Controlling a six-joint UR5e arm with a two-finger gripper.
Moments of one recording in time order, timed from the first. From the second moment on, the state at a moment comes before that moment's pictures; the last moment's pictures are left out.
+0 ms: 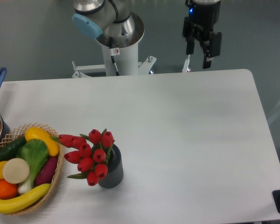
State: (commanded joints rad) arm 2.94 -1.38 -1.85 -1.20 1.24 2.10
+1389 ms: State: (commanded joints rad) arm 2.84 -1.39 -1.99 -1.04 0.95 1.36
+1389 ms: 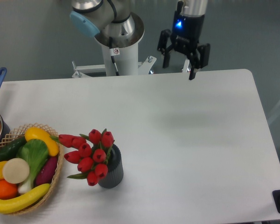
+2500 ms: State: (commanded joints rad) arm 2.60 -1.69 -1.96 -0.76 0.71 1.26
